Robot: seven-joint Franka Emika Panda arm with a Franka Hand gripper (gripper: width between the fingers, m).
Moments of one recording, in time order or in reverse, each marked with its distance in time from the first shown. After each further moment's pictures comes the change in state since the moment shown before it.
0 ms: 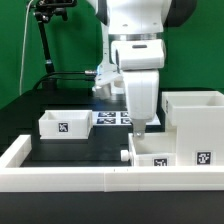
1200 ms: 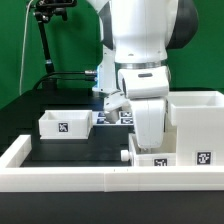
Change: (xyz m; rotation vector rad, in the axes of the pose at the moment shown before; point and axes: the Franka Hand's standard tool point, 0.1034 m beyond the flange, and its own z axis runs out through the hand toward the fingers) arm 0.025 -0.010 0.047 0.004 0.039 0.013
